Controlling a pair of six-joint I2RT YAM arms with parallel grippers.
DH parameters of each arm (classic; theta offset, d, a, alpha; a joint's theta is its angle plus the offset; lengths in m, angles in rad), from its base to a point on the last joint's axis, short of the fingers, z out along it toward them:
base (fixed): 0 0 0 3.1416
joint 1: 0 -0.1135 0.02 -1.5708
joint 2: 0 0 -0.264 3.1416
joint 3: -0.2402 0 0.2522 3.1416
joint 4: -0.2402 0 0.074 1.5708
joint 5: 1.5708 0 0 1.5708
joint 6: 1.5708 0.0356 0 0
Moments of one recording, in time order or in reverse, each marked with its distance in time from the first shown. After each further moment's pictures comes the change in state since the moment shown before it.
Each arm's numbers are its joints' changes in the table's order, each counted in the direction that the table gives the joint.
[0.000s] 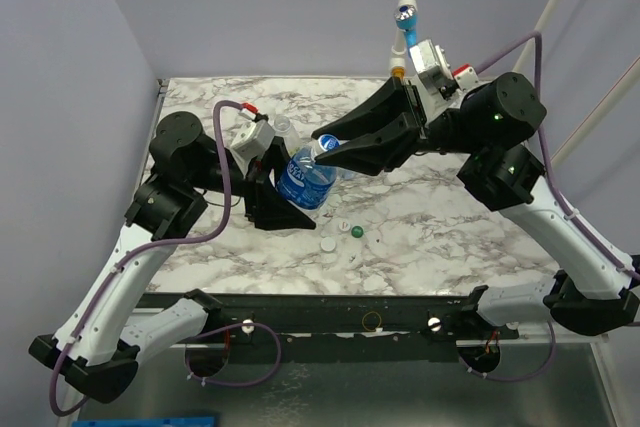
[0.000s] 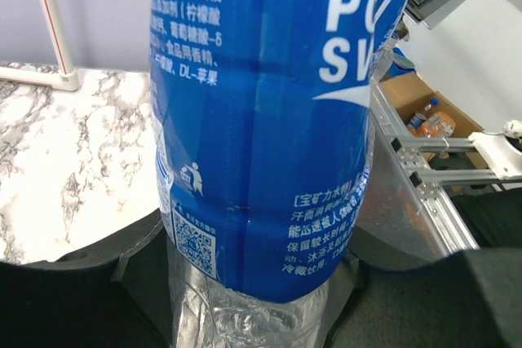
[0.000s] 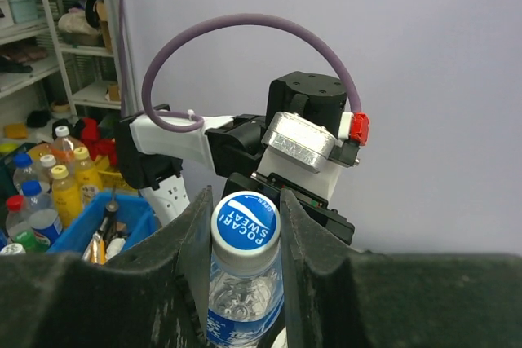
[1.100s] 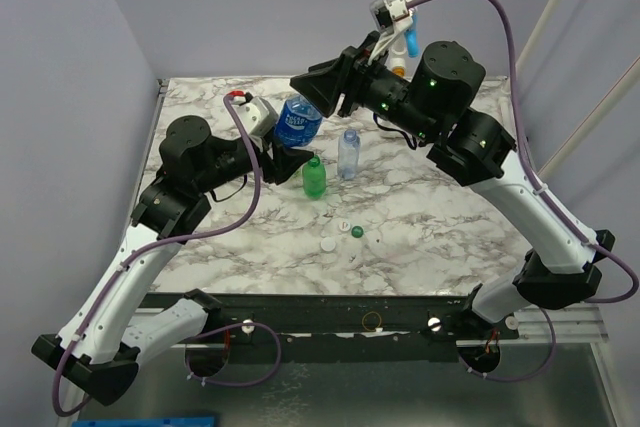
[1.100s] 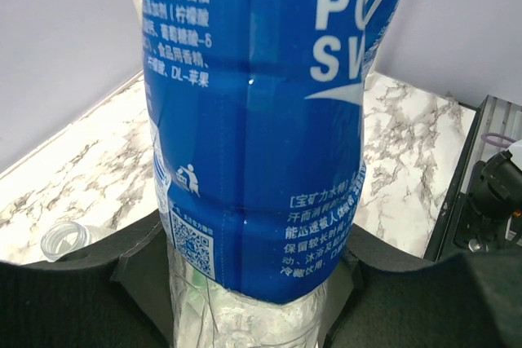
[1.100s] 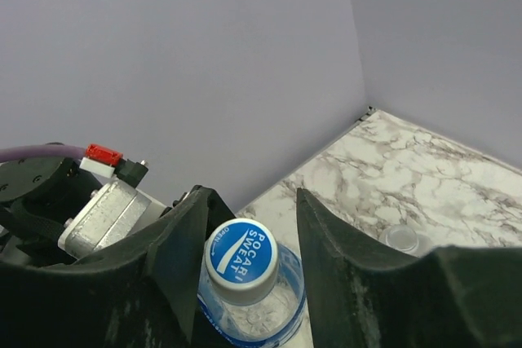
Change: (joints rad) left arm -0.007 0.006 0.065 -0.023 -0.740 0.299; right arm -0.020 -0.221 -0.296 -0.385 0.786 0.088
